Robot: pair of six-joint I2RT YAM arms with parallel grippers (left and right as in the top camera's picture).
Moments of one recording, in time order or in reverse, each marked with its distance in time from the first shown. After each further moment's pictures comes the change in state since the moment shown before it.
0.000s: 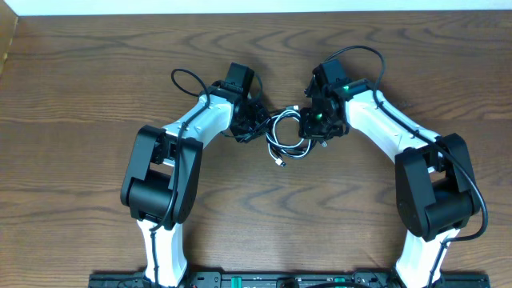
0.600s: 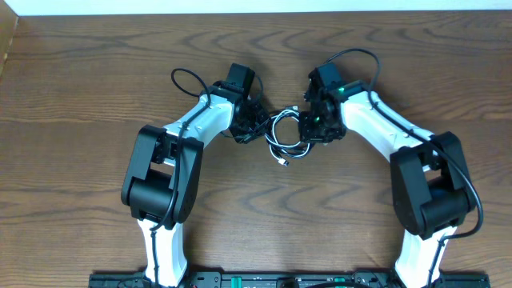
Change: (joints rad) left arm -0.001 0.004 0.005 -0.020 -0.020 0.001; right arm 0.027 0.028 0.000 -0.010 0.048 0.013
